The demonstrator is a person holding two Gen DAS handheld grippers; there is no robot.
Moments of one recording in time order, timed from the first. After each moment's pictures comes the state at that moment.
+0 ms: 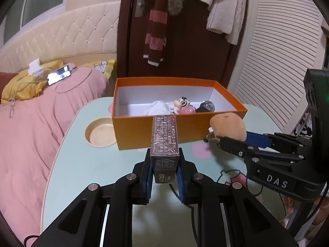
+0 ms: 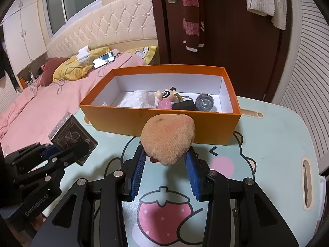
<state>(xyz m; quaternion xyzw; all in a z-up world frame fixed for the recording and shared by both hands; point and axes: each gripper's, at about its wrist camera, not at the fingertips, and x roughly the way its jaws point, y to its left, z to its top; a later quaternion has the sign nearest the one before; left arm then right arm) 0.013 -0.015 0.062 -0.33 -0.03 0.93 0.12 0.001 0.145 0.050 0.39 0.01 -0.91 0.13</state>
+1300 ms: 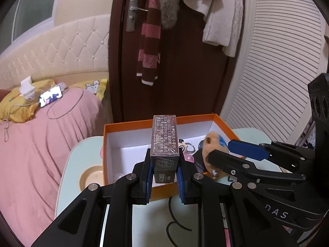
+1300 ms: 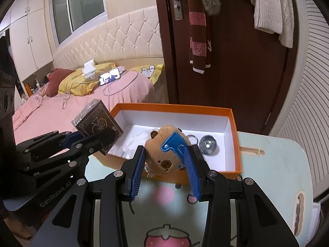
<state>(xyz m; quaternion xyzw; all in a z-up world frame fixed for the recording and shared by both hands) -0.053 -0.007 0.100 -0.30 -0.02 0.94 0.14 -0.041 0.138 0.090 0.35 0.00 -0.93 0.15</state>
